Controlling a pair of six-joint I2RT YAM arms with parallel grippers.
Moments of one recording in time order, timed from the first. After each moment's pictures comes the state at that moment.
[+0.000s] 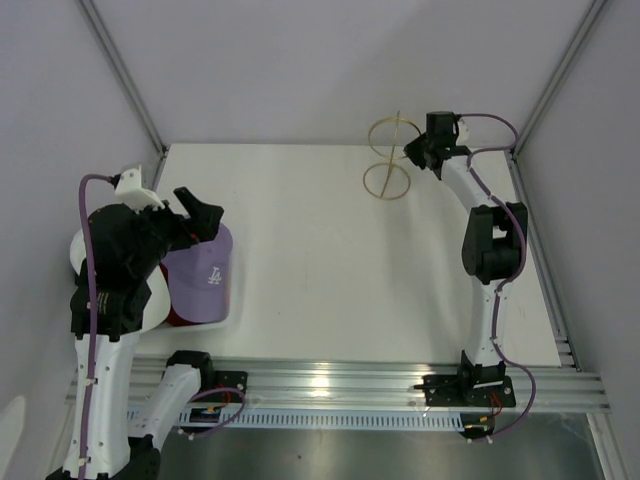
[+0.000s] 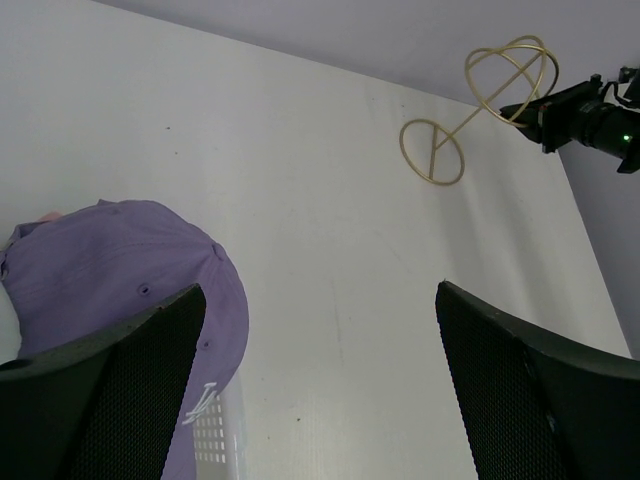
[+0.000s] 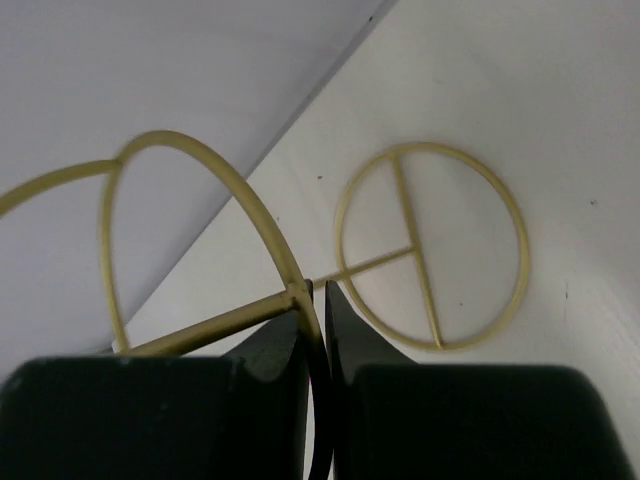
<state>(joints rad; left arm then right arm) -0.05 0.76 1.22 -0.74 0.15 -0.37 0.15 2.19 1.91 -0.30 0.07 0.99</state>
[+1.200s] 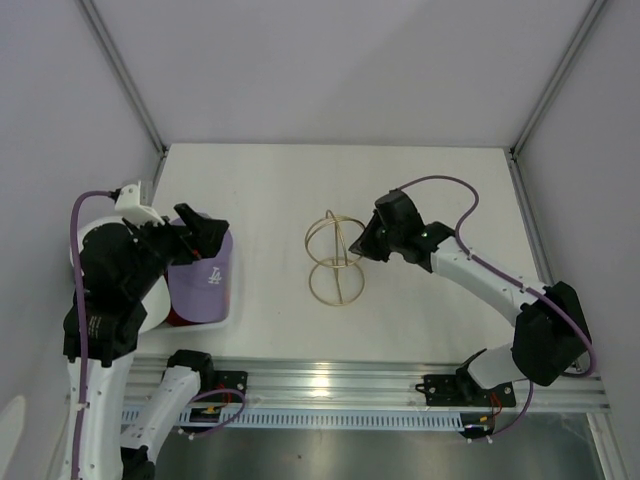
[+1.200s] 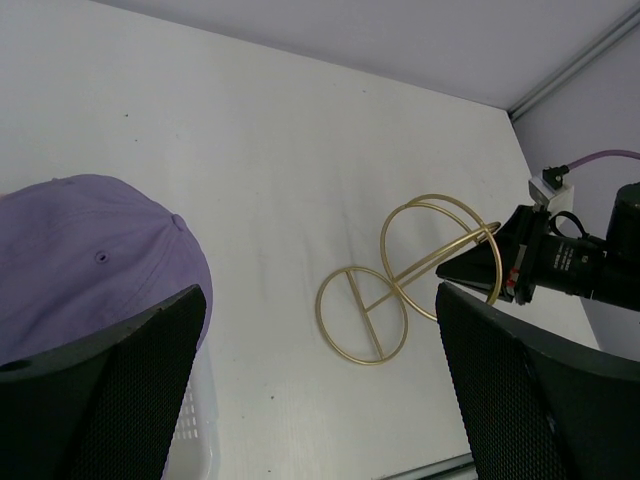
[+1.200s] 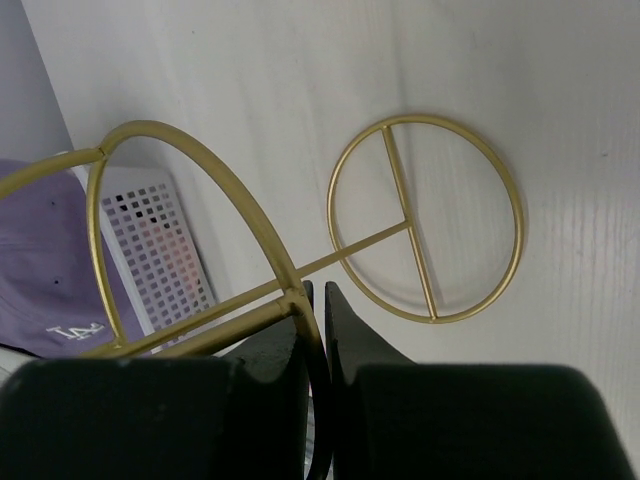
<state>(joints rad) -0.12 0.68 1.21 -0.79 0.17 -0.40 0.62 1.45 1.09 -0.41 -0.05 1.03</state>
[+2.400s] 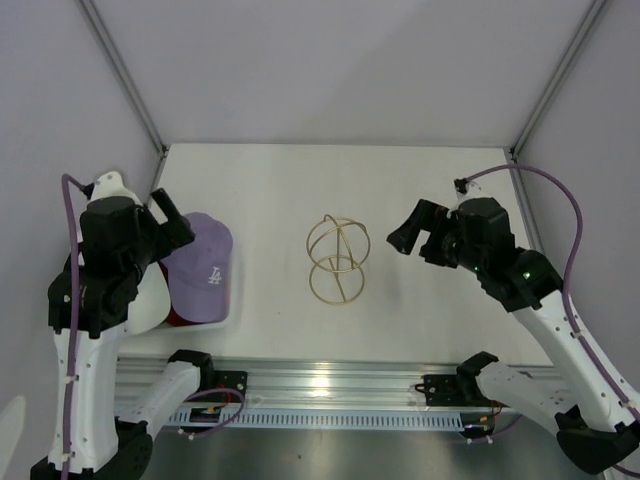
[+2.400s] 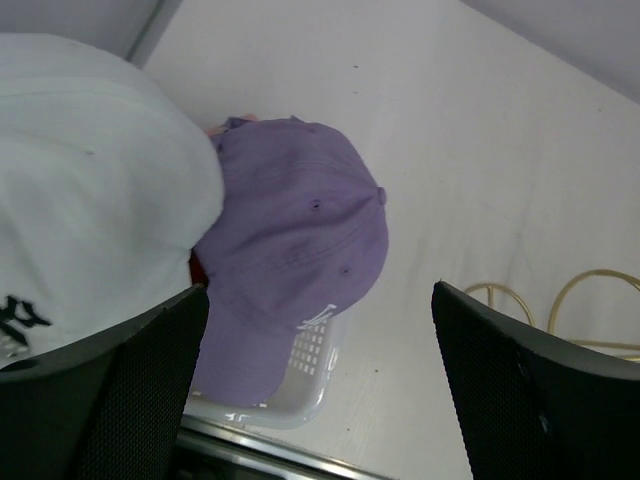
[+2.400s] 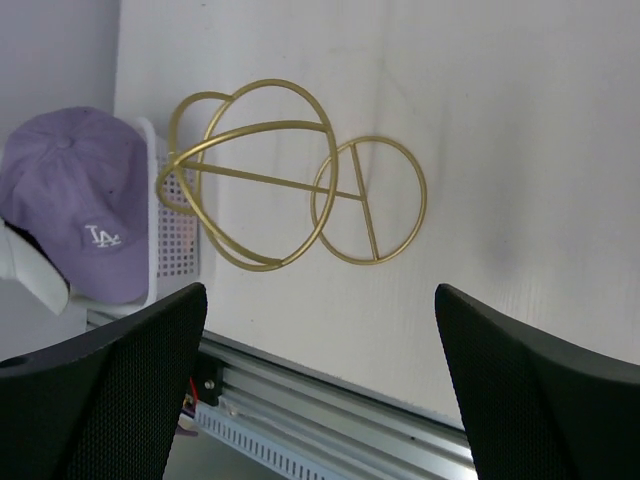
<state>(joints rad) -0.12 0.86 1.46 -1.13 -0.25 -0.43 0.55 0.95 1.17 -0.80 0.01 0.73</state>
